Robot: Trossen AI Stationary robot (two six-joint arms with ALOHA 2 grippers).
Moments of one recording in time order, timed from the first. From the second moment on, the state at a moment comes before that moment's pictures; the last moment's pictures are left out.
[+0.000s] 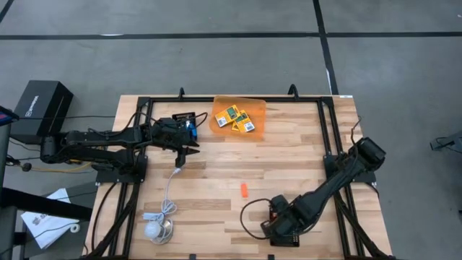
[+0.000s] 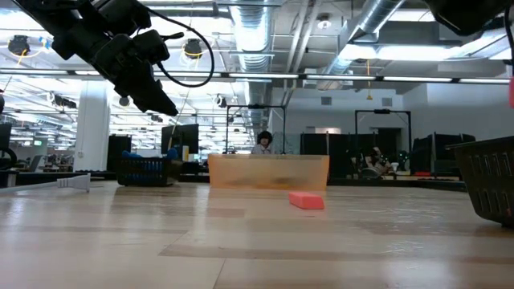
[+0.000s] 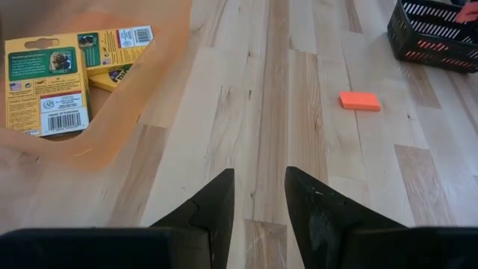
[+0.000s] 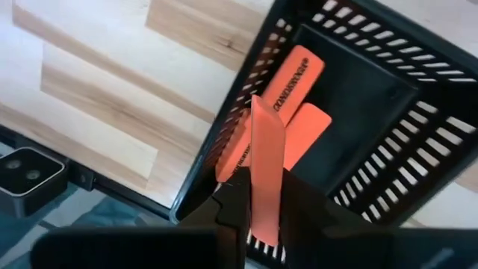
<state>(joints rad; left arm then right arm) 0.29 0.97 0.48 -0.14 0.19 0.02 0.70 1.82 1.35 -0.89 0.00 1.82</state>
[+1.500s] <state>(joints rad) 0.09 1.19 0.47 0.30 0.32 -0.38 0.34 1.46 1.33 -1.10 0.55 1.22</state>
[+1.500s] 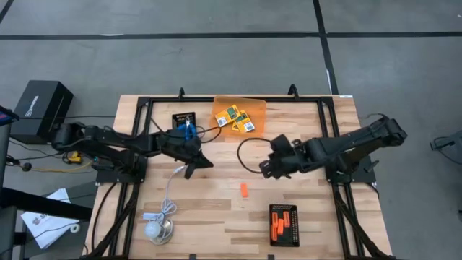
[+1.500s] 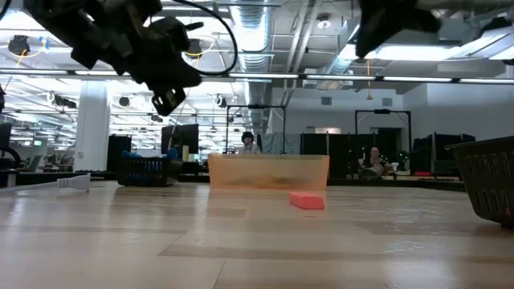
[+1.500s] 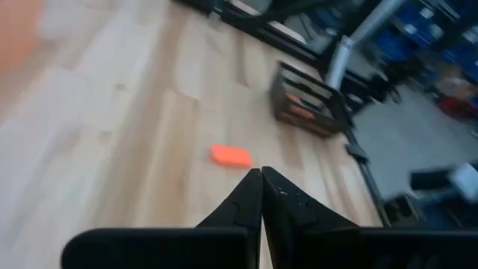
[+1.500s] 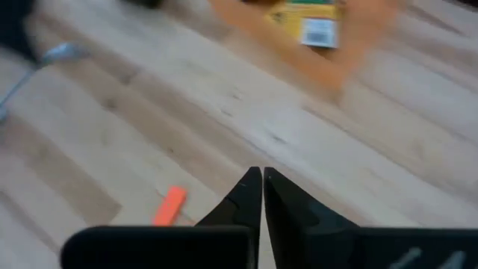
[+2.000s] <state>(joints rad) 0.12 1.13 0.48 0.31 0.23 -0.43 0.21 1.32 0.62 0.12 0.10 1.04</state>
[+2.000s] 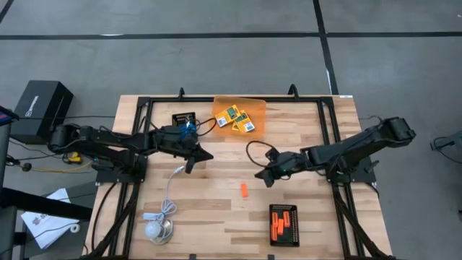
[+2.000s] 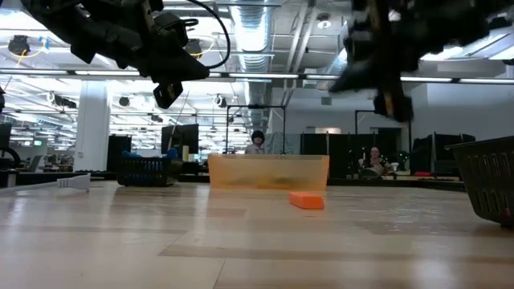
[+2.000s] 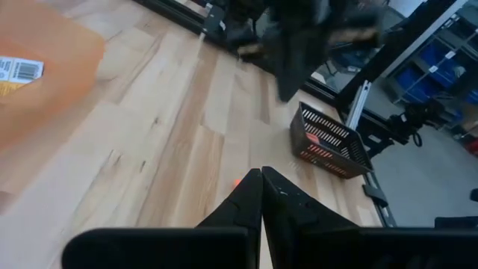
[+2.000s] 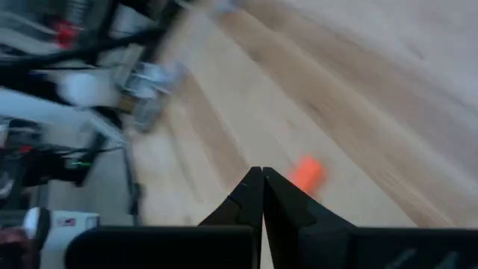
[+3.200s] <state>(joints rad) 0.17 1.13 0.48 0.30 0.20 -0.40 0.14 1.79 0.87 0.05 -0.13 0.91</state>
